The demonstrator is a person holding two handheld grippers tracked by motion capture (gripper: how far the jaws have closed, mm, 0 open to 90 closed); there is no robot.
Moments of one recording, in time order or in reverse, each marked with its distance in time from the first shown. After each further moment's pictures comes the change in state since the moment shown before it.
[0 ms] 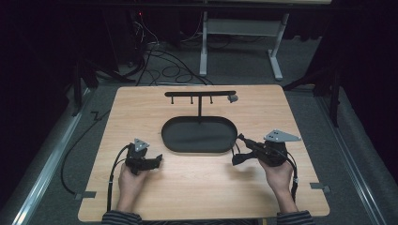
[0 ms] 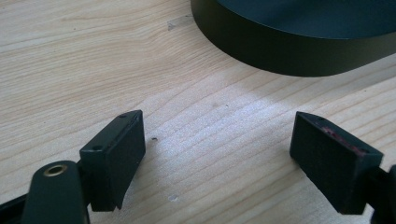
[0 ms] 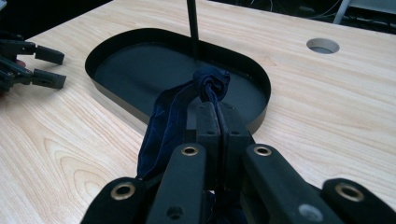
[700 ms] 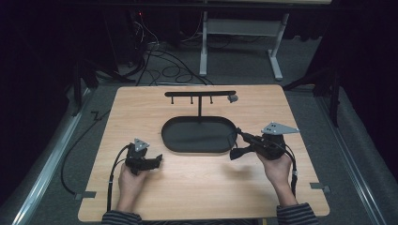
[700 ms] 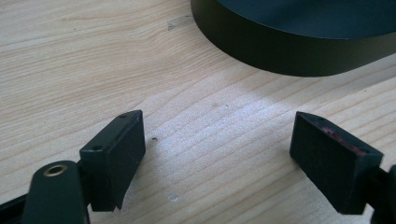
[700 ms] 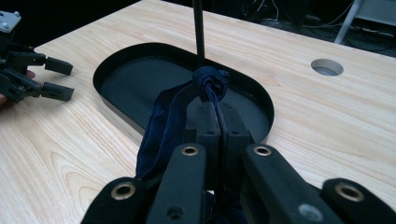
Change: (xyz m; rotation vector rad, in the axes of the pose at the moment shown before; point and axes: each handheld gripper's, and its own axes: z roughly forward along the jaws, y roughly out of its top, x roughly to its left) left arm 0.000 0.000 0.000 0.000 0.000 0.000; right arm 0.001 0.024 0.002 -0.008 0.021 -0.035
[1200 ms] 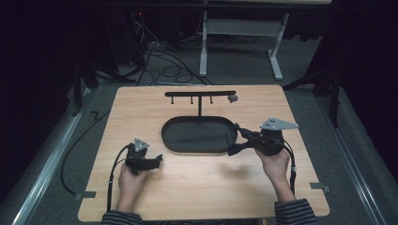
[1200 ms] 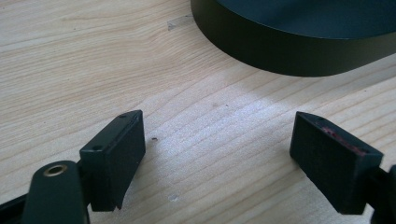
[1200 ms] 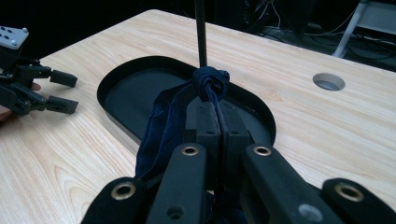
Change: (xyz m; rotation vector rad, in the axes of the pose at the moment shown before) left arm 0.000 0.000 0.000 0.000 0.000 0.000; right arm 0.001 0.013 0.004 -0.023 0.012 0.000
